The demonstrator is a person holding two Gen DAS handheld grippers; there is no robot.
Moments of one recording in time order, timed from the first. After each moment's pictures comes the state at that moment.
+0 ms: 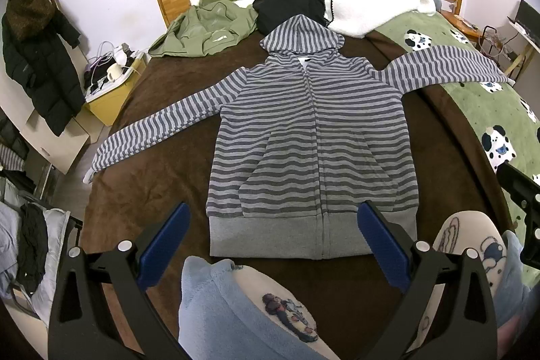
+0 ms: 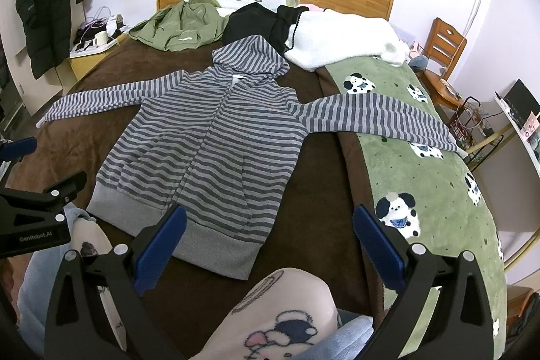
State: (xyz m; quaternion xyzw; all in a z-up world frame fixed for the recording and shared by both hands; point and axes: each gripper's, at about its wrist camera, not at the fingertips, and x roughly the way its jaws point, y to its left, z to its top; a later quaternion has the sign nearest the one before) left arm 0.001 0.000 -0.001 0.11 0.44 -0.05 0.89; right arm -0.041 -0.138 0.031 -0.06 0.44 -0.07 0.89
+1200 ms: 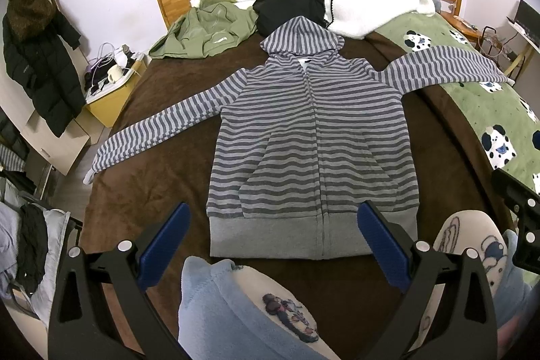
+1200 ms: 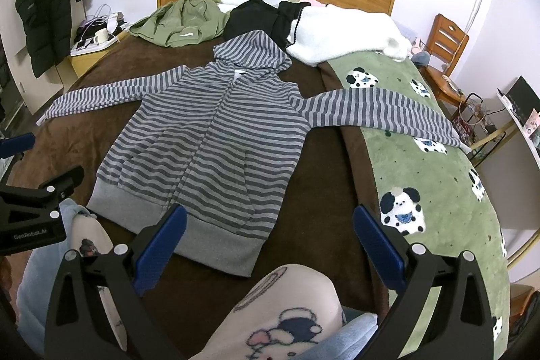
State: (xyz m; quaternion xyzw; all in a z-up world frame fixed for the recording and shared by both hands) left arm -0.001 0.002 -0.001 0.11 0.44 -0.05 0.89; right arm -0.043 -0.137 0.023 -0.06 0.44 -0.07 0.89
